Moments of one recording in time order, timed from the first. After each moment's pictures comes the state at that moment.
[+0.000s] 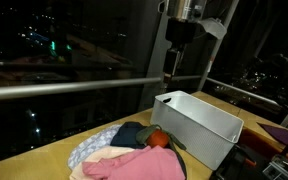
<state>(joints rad) 0.30 0.32 0.22 -1.70 -0.39 1.94 0.14</state>
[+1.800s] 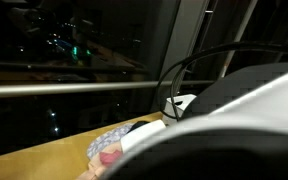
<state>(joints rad) 0.88 0.65 0.16 -1.78 -0.82 1.90 0.86</state>
